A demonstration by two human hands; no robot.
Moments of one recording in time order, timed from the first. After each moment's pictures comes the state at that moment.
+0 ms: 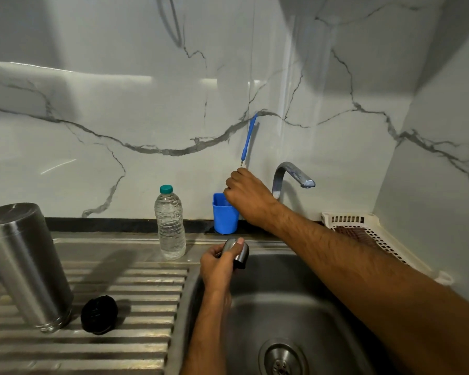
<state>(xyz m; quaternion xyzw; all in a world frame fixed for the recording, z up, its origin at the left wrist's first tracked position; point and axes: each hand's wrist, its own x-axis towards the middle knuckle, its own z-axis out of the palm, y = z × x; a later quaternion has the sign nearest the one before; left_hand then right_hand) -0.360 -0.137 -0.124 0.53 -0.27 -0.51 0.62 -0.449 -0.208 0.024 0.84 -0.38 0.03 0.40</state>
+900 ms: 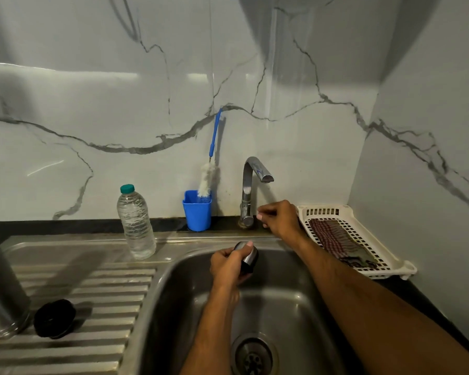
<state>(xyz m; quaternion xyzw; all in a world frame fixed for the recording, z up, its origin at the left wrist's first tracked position) -0.448 -0.124 -0.114 0.53 -0.26 -0.59 0.55 -0.595 -0.212 -0.066 0.64 -0.59 0.45 -0.22</state>
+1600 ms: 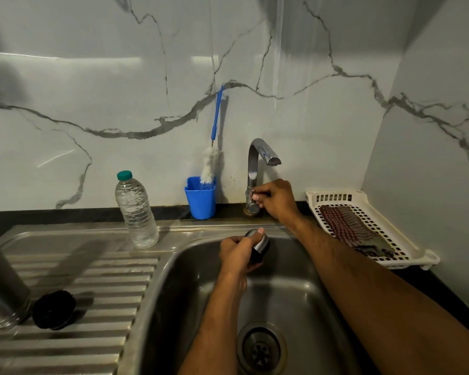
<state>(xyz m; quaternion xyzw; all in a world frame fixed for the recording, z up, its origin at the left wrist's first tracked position) -0.454 -0.136 -0.113 0.55 -0.30 -0.59 0.50 -0.579 -0.245 -0.068 0.70 -0.52 0.45 -0.17</state>
